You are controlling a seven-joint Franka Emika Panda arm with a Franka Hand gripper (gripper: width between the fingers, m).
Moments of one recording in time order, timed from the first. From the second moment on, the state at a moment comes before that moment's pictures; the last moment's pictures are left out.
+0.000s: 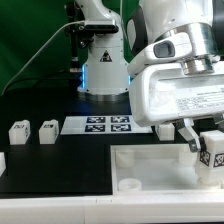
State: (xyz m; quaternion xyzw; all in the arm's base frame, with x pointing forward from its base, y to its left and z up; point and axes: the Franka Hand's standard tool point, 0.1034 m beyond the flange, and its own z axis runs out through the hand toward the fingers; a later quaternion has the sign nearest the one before) arm 0.622 0.120 0.077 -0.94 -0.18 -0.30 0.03
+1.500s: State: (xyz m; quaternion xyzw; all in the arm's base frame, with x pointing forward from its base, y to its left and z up) arm 0.623 0.119 0.078 -0.94 -0.18 -0.30 0.03
